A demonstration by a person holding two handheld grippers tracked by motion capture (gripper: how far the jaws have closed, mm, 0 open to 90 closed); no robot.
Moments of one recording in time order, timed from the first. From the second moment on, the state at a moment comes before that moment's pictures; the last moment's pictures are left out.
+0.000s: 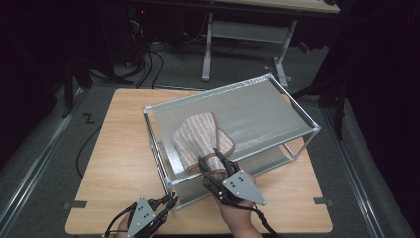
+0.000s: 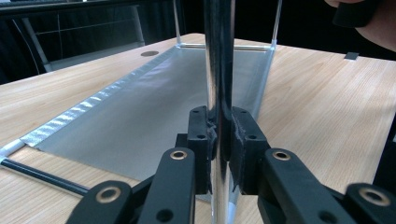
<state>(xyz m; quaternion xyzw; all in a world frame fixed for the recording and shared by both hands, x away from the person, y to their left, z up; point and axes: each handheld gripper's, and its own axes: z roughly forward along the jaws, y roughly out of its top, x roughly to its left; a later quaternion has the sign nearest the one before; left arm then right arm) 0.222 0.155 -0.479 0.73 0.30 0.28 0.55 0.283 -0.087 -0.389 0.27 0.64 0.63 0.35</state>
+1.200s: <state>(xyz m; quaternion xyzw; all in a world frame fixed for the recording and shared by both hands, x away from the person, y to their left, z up) 0.221 0.155 -0.479 0.73 0.31 0.27 0.55 0.324 -0.149 -0.388 0.34 0.62 0.58 0.41</state>
